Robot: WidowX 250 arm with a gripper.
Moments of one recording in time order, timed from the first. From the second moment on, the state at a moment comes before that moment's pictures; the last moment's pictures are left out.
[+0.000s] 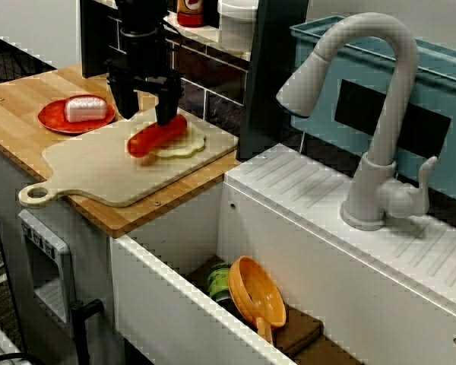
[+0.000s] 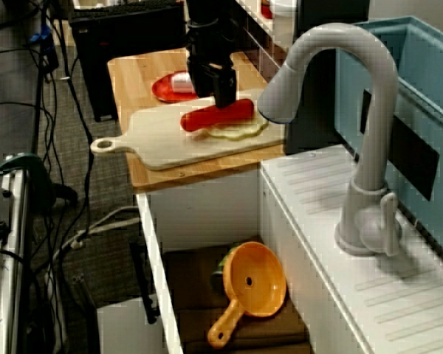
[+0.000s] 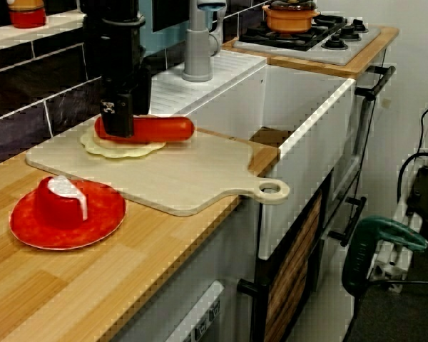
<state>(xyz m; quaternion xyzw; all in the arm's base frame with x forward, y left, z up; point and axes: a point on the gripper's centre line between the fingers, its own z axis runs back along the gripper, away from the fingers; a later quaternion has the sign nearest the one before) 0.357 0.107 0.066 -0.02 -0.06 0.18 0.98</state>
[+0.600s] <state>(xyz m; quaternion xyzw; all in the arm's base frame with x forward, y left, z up) 0.357 0.099 0.058 -0.01 -0.06 0.19 0.98</state>
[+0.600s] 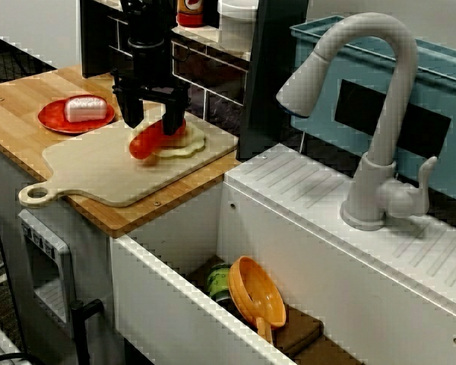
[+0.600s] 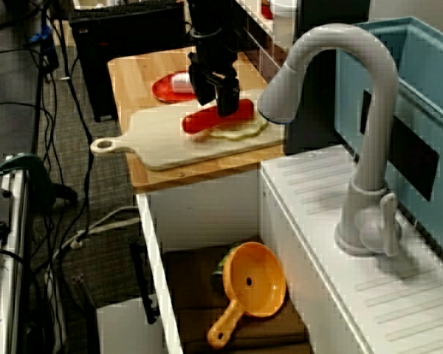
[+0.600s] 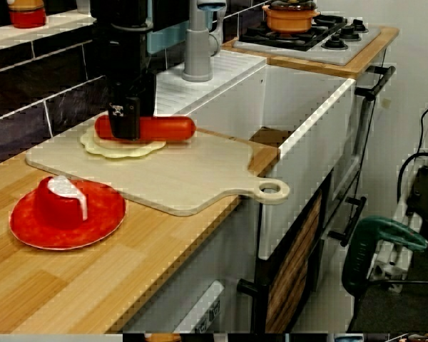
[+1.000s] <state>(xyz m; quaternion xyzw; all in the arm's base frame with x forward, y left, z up) 0.363 0.095 0.053 0.01 -0.08 0.20 0.98</state>
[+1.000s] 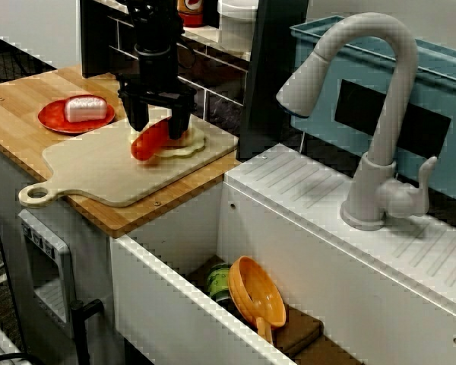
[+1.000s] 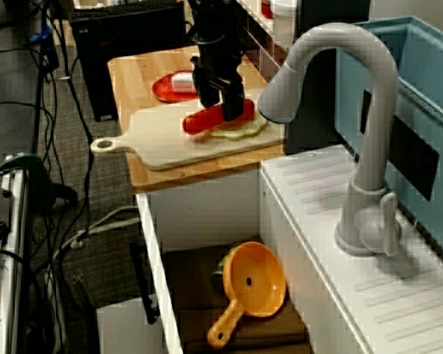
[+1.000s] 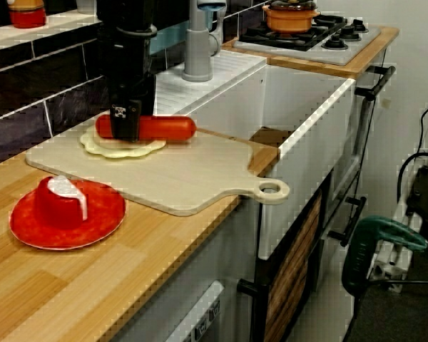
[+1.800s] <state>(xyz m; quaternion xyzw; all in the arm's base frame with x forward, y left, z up) 0.358 0.101 0.053 0.00 -0.06 0.20 0.98</state>
